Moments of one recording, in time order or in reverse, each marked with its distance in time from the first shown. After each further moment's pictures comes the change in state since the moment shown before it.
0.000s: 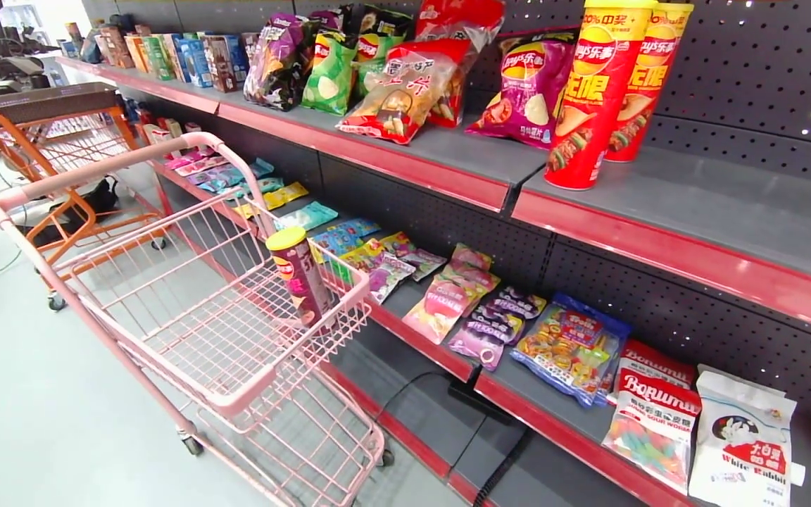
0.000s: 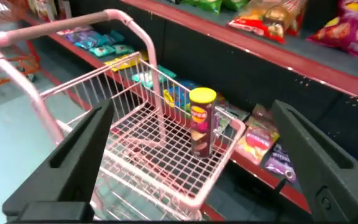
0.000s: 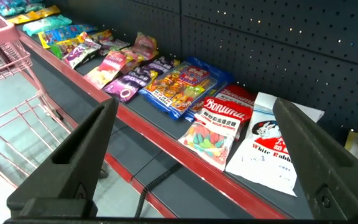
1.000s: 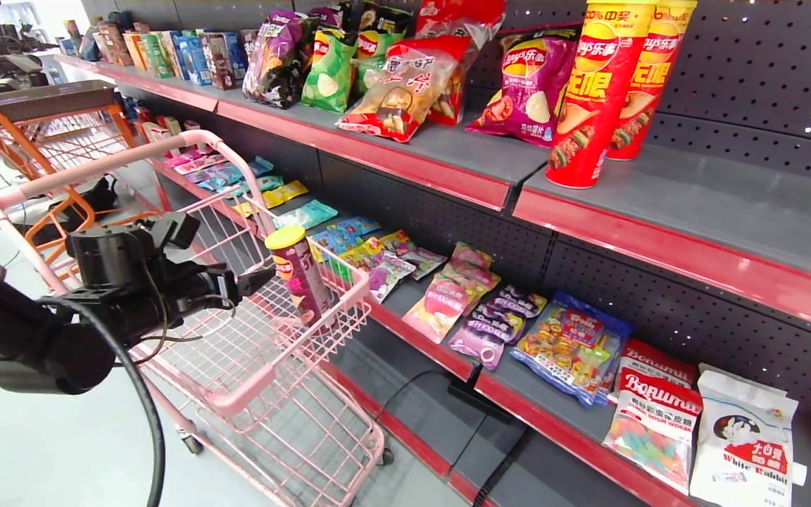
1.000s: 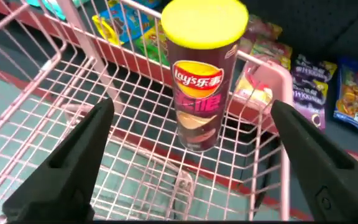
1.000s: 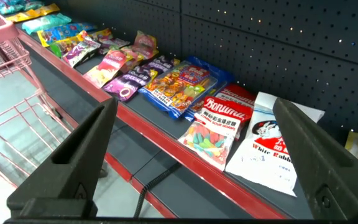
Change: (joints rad) left arm 0.022 1.141 -0.085 -0.751 -0.351 0.089; right arm 0.000 0.000 0.000 0.000 0.001 -0.004
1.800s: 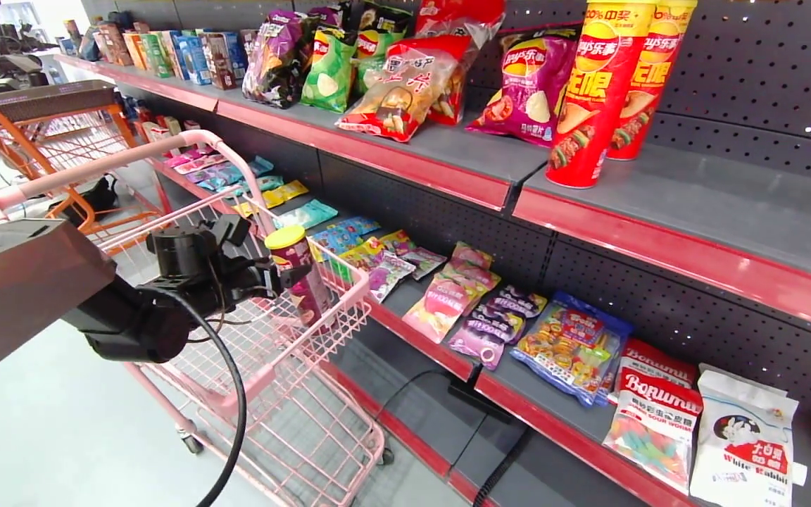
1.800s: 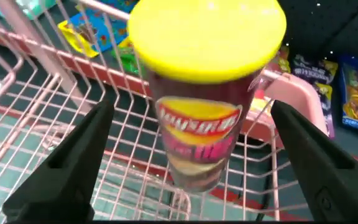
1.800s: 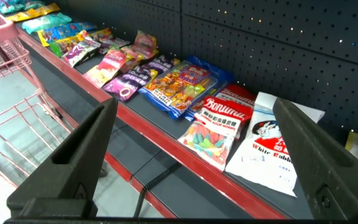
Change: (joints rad) left arm -0.063 0.252 -0.279 -0.006 -0.026 -0.001; right arm 0.000 0.000 0.000 0.000 0.001 -0.002
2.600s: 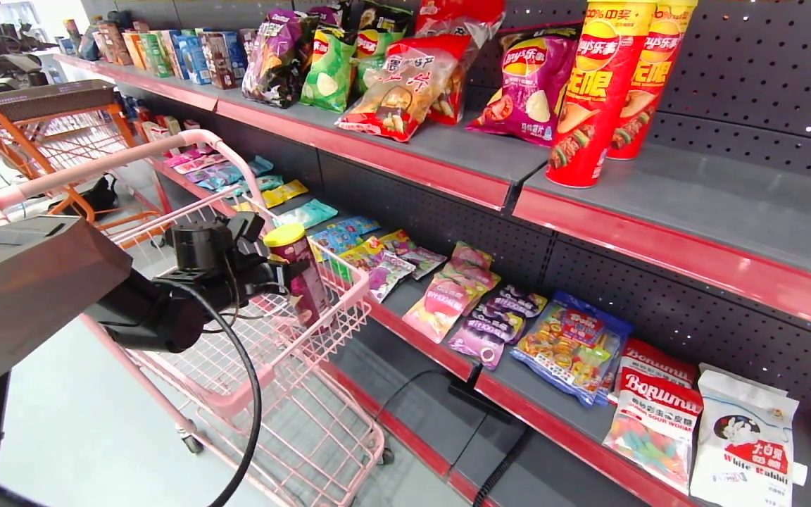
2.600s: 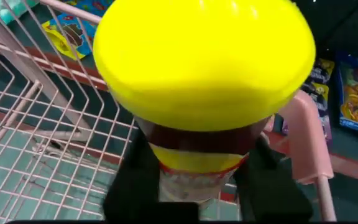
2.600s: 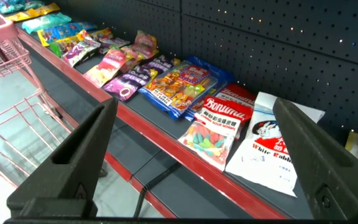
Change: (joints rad) left arm -0.029 0.014 -0.069 0.081 0.021 -0.005; right arm 0.000 0.000 0.000 0.000 0.000 0.000
